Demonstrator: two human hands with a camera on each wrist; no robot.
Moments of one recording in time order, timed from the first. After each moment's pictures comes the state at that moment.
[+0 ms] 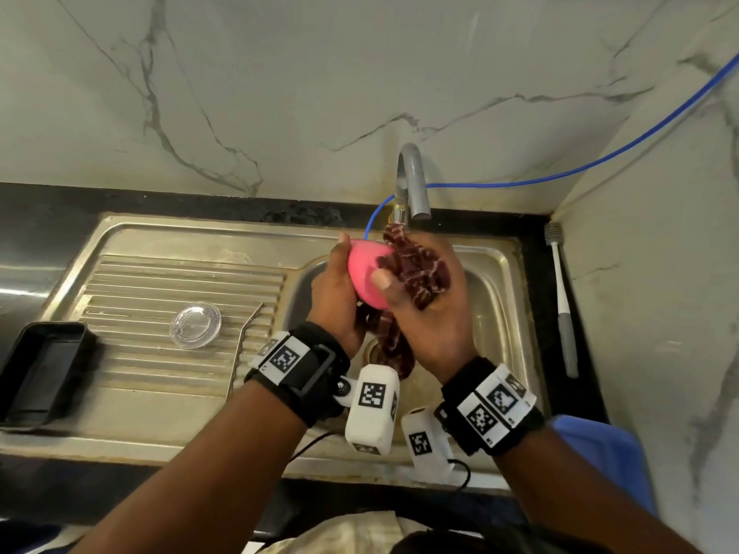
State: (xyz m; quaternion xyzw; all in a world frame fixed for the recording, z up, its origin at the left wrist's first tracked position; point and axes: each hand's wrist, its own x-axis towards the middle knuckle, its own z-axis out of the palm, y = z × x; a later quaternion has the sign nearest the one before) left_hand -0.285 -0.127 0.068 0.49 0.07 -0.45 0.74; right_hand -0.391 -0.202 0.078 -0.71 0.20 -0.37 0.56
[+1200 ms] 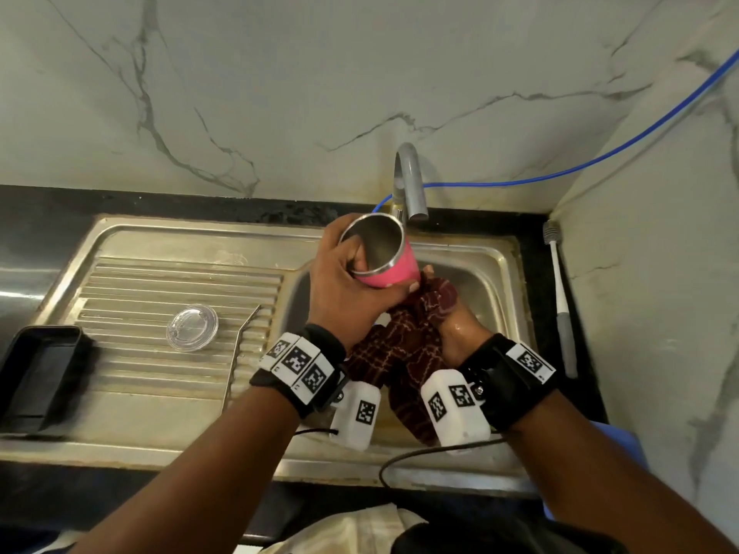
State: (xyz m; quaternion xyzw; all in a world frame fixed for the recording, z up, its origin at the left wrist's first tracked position) left_hand -0.277 -0.127 0.062 0.73 -0.34 -0.06 0.59; right_hand -0.382 -0.239 0.037 -0.32 0.38 -0.08 0.86
